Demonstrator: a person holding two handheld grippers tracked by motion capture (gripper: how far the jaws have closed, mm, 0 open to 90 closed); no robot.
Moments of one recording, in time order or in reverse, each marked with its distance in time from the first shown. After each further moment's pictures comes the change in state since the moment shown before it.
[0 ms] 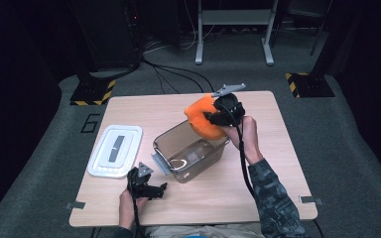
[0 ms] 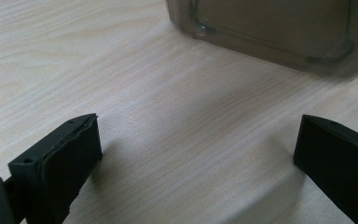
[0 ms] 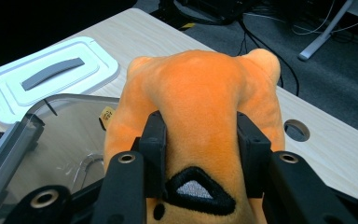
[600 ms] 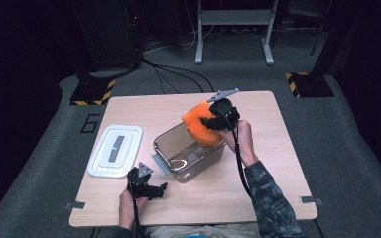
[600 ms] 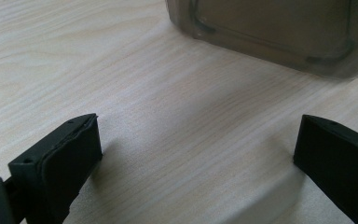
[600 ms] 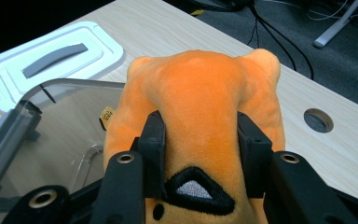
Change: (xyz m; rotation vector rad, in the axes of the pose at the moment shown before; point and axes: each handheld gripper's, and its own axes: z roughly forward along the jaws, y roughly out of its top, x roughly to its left) left arm 0.000 0.000 0.000 0.000 0.000 0.000; right arm 0.001 -0.012 0.024 0.036 0.035 0.005
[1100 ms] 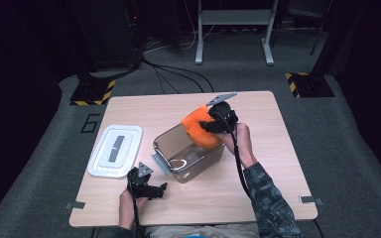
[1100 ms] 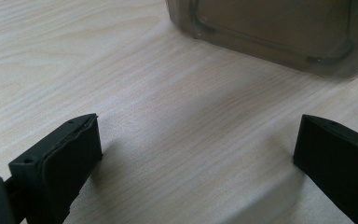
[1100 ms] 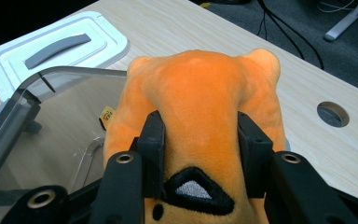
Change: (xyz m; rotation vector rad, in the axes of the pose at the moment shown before) left arm 0.000 0.000 0.000 0.001 -0.004 -0.003; right arm 0.001 -0.009 0.011 0.024 0.026 0.007
